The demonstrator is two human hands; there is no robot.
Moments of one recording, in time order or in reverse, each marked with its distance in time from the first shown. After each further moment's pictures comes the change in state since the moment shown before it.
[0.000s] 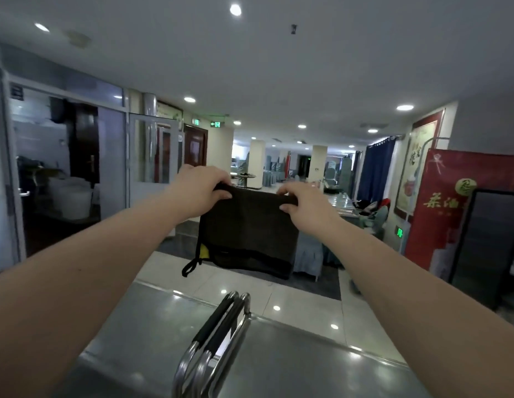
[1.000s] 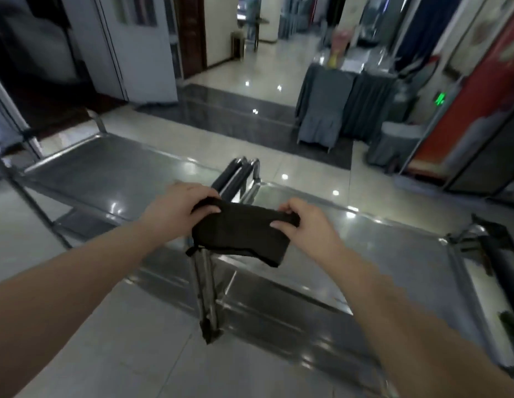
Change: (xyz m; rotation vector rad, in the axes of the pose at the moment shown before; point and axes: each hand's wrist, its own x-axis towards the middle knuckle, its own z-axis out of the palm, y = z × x) left_hand -0.185 -0.020 0.264 -0.344 -0.227 0.020; right_hand -0.175 0.118 0.230 0.311 -0.298 0.263
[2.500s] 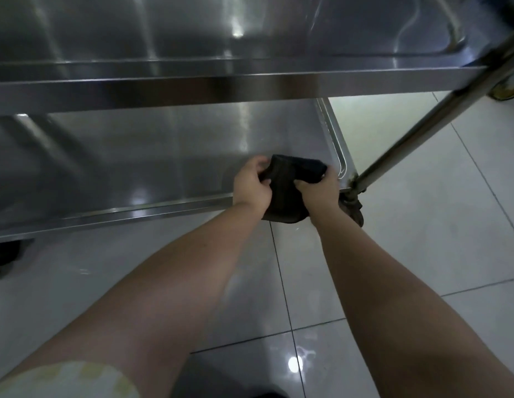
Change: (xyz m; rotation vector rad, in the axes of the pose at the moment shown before) left_hand -0.207 0.243 1.025 -0.814 -0.384 -0.526; right_hand -0.404 0.824 0.364 0.452 0.673 1.172
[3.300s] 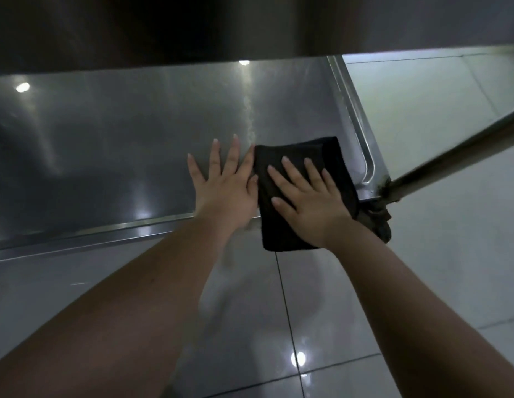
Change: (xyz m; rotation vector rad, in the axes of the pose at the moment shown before) left_hand 0.053 -0.056 -0.002 1.062 -0.160 0.194; right_hand 0.040 0.031 0.017 -1.174 -0.439 -0.625
